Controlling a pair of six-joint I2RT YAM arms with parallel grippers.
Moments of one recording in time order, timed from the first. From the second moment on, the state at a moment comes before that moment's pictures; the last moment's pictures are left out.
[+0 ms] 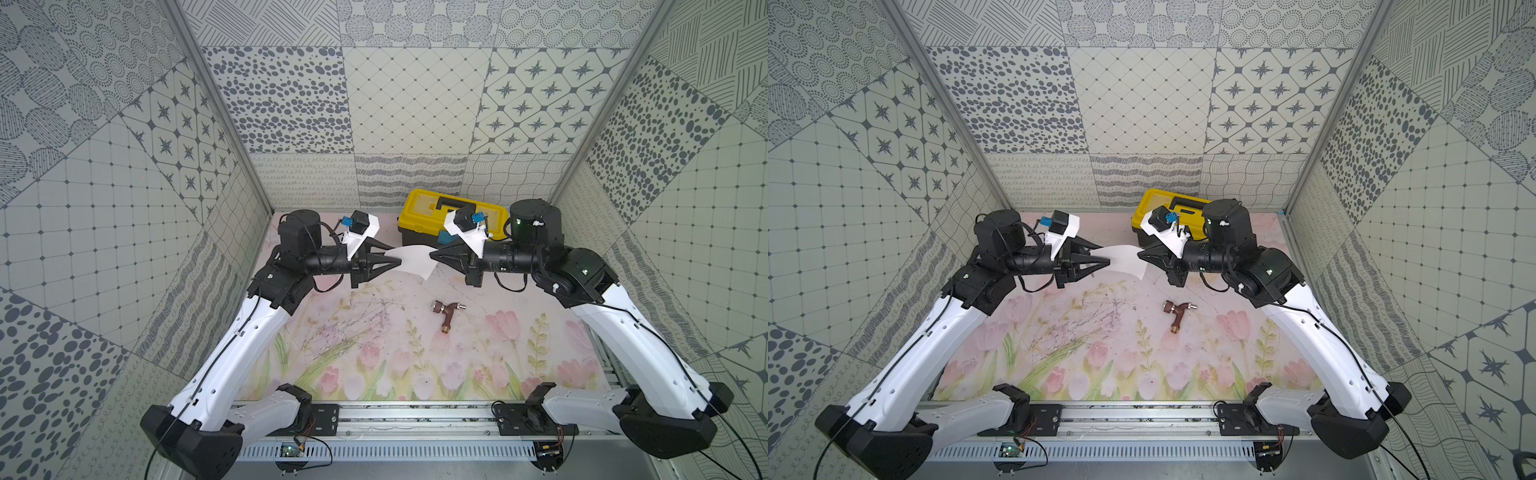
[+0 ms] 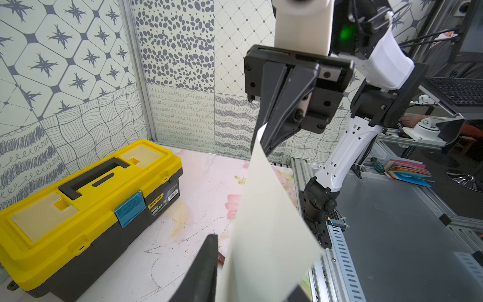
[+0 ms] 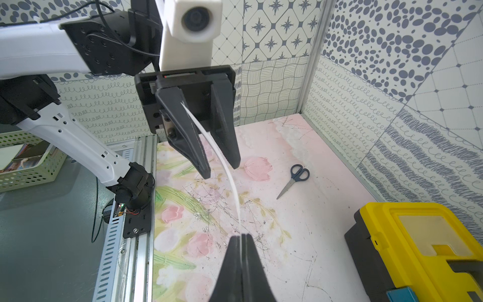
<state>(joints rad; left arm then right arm) -0.35 1.14 1.28 -0.37 1.01 0.18 0.66 1.24 1.61 -0.76 -0.55 -0.28</state>
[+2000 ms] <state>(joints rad) -0.37 1.08 1.01 0.28 0.86 -0.32 0.45 1.01 1.18 -0.26 -0.44 0.05</state>
